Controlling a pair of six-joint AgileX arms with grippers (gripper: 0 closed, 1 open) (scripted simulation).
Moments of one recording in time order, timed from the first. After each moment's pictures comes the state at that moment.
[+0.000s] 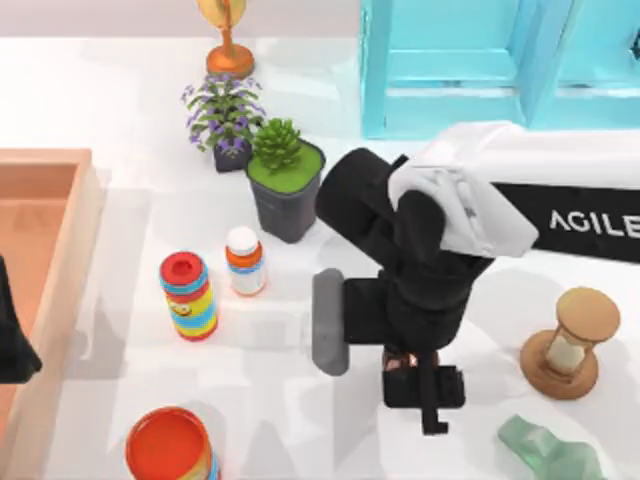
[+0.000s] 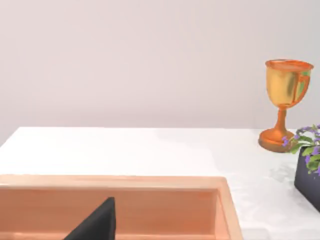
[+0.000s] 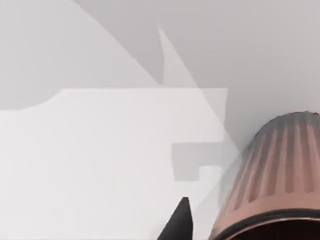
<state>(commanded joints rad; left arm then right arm) 0.00 0.00 0.00 0.00 0.00 0.00 0.79 1.96 1.33 -0.94 0.00 -0.76</state>
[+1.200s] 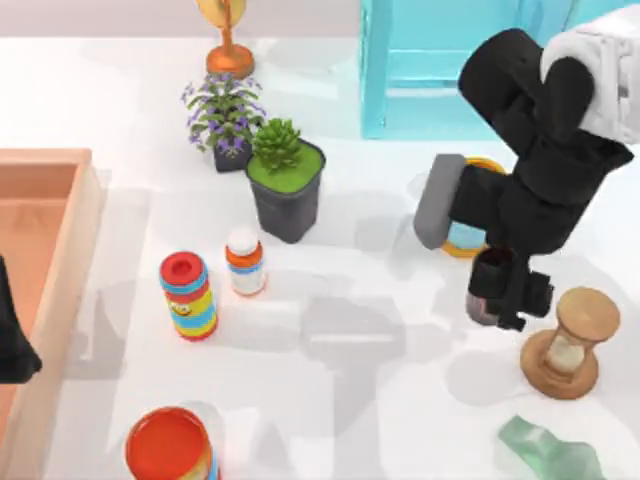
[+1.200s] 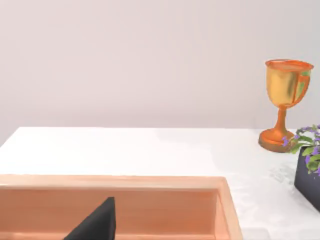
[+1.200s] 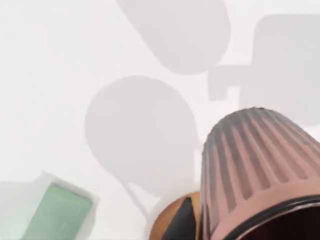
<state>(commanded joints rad) 0.00 0.00 0.00 0.00 0.00 0.00 0.50 1.84 1.38 -1.05 -0.05 -0.71</state>
